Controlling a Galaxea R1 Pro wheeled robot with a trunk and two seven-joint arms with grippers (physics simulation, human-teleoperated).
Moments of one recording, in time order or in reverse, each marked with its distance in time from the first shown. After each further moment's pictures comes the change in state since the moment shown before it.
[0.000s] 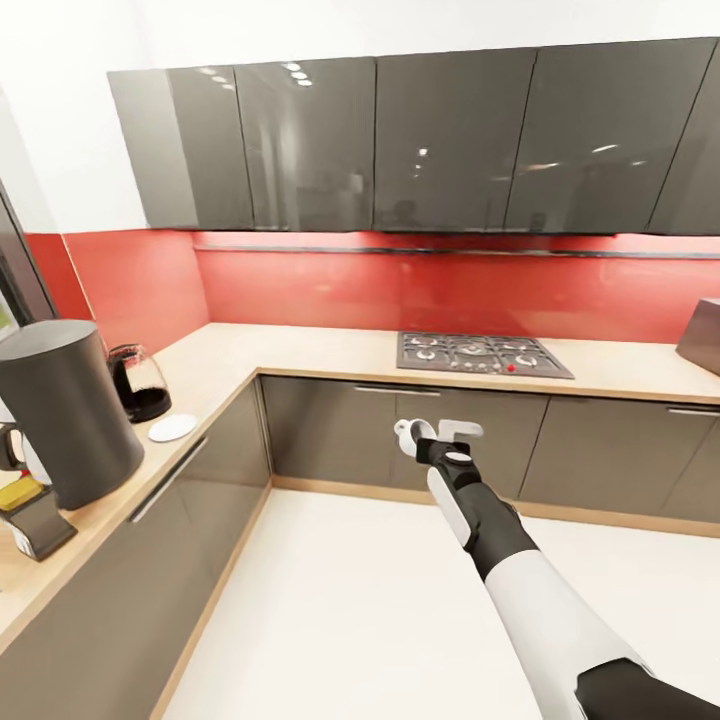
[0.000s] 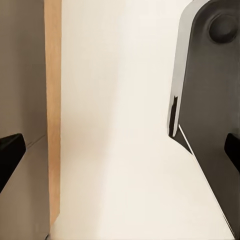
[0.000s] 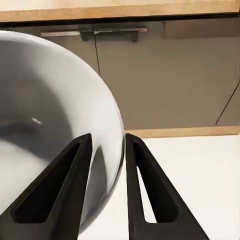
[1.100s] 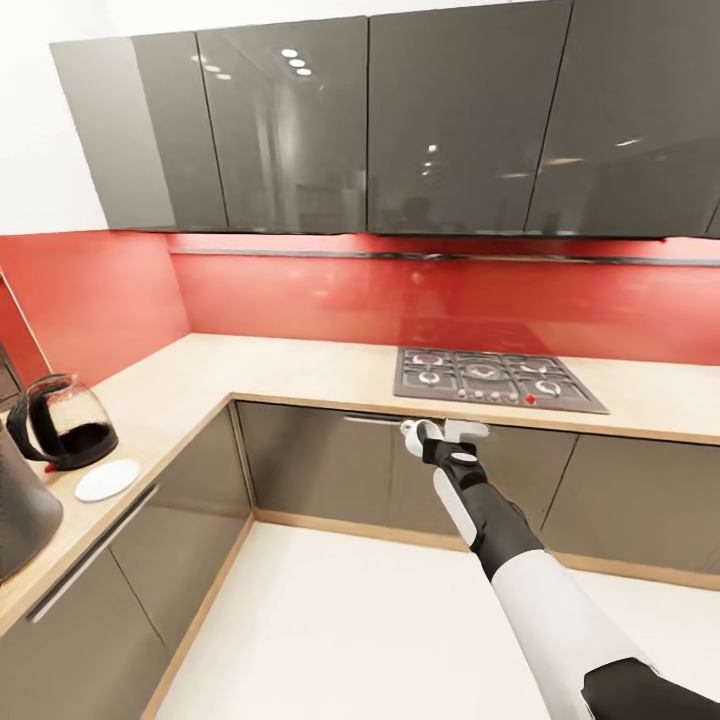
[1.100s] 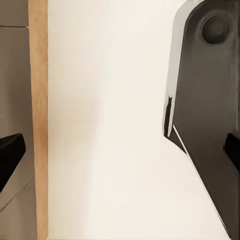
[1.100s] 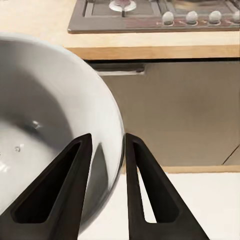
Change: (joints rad) left arm -0.004 -0.010 -0.003 -0.002 0.000 0.003 -0.001; right arm 0.000 -0.023 0.003 0.003 0.000 -0.003 0.001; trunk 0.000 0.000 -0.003
